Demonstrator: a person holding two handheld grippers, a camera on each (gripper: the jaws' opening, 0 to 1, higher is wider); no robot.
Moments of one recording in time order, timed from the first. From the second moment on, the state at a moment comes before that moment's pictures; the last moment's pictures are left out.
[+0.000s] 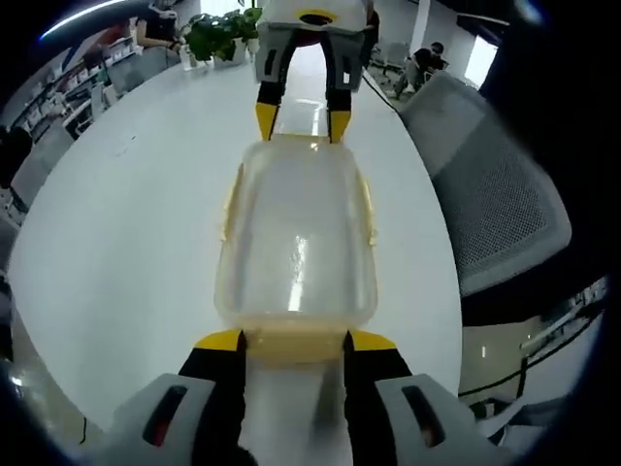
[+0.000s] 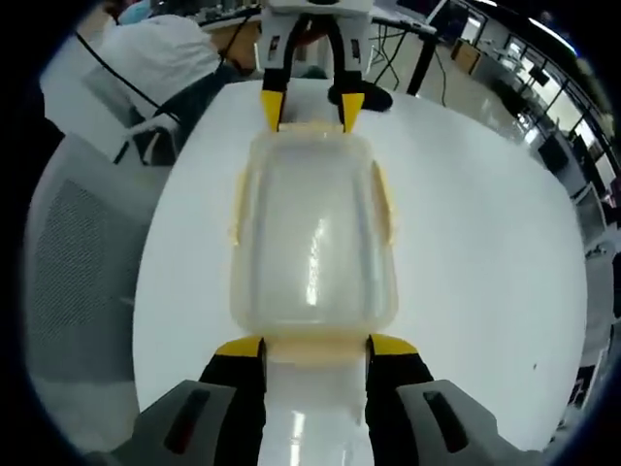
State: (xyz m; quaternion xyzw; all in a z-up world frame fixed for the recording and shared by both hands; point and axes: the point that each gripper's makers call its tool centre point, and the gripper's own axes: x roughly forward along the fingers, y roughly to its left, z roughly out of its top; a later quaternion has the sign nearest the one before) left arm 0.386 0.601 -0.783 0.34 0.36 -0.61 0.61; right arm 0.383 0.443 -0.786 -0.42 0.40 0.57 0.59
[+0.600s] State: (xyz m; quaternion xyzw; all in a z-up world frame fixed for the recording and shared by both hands) left arm 0.391 0.578 -0.760 0.34 0.35 -0.62 0.61; right arm 0.384 0.420 -0.762 -0.42 0.40 0.56 0.59
